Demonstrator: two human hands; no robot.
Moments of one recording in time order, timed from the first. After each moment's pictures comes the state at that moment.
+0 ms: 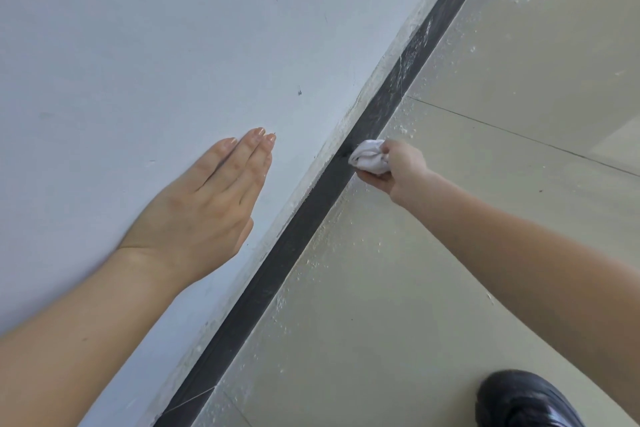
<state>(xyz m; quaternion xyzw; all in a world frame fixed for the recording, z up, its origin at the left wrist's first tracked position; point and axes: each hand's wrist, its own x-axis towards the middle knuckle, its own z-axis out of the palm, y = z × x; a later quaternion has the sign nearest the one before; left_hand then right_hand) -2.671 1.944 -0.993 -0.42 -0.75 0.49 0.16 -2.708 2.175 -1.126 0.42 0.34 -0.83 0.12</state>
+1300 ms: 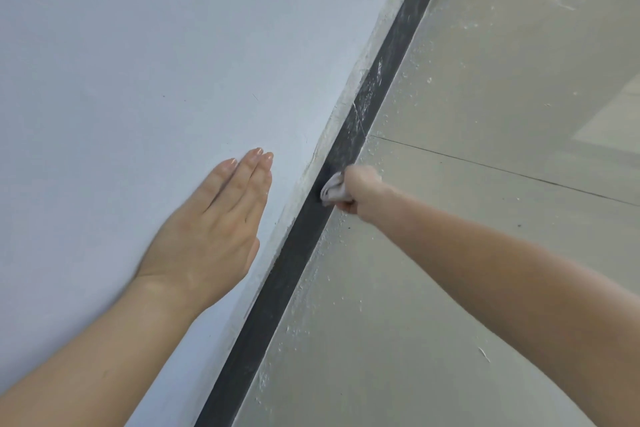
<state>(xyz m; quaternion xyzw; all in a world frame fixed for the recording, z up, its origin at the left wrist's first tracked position) -2.735 2.011 -1.014 -0.46 -0.76 0.44 0.13 -2.767 2.193 -1.157 0.37 0.46 -0.78 0.20</state>
